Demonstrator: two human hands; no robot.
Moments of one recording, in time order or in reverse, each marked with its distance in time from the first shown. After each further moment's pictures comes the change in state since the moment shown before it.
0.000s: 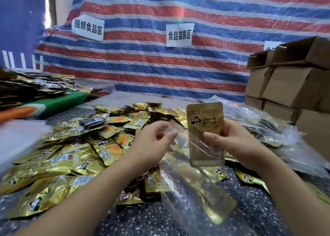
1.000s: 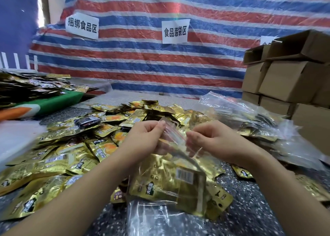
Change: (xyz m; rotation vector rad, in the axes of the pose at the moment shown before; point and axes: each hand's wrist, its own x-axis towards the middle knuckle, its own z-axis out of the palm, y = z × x) left_hand 0.000 0.007 -0.004 -0.299 -0.029 -0.236; right_hand -0.008 -0.032 0.029 -0.395 -0.129 0.028
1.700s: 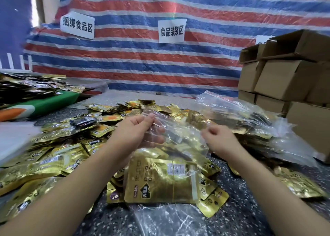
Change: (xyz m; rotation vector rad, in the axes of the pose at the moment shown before) left_hand 0.008 0.002 -0.017 -0.182 0.002 0.000; right_hand 0.015 0.060 0.006 0.040 0.432 0.340
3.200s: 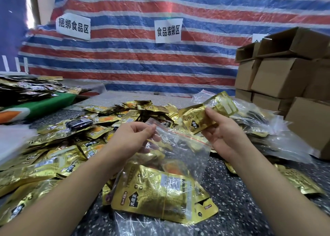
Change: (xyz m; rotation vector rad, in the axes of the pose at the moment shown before) left_hand 0.007 -0.015 -0.001 0.222 0.005 0.035; right_hand 0.001 -0.028 -0.011 1.143 -0.007 0.175
